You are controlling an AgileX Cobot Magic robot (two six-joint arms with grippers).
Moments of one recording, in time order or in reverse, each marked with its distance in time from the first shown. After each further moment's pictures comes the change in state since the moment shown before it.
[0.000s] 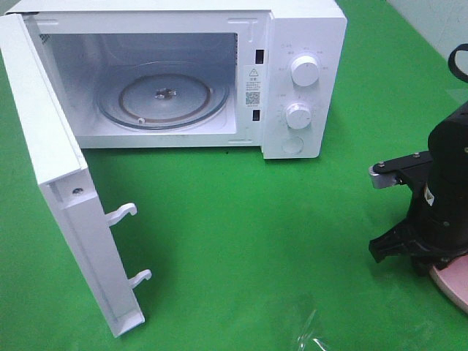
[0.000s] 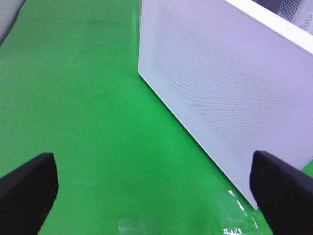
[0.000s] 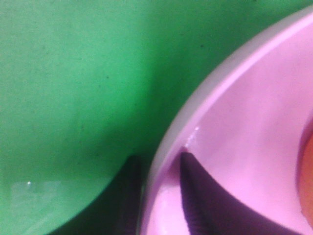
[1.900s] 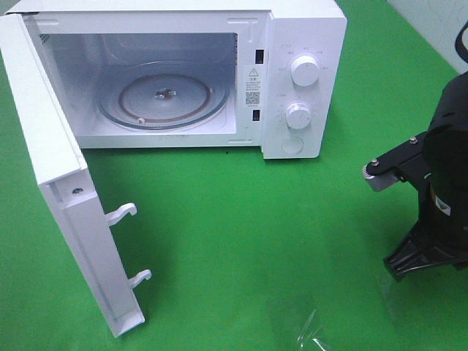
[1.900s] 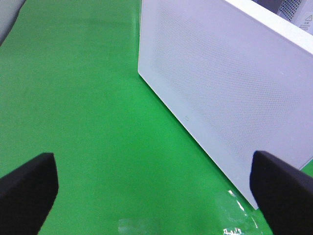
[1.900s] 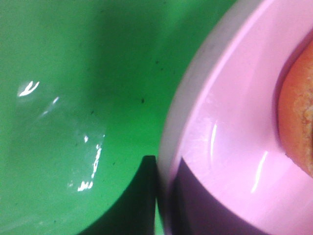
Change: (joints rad) left arm 0.000 0.000 0.000 0.000 0.000 0.000; right arm 0.290 -0.221 0.028 -0.171 0.346 0.180
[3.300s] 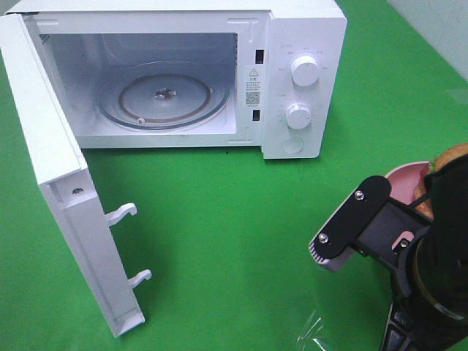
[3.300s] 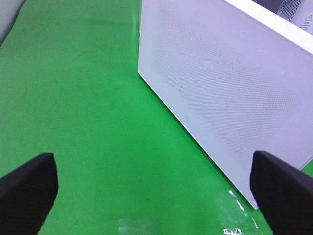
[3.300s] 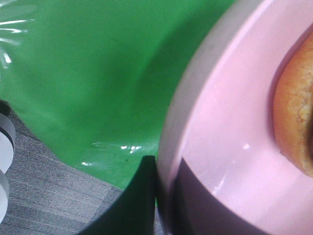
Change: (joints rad) left arm 0.000 0.000 0.000 0.000 0.000 0.000; right arm 0.534 -0.157 0.081 0.010 0.105 0.067
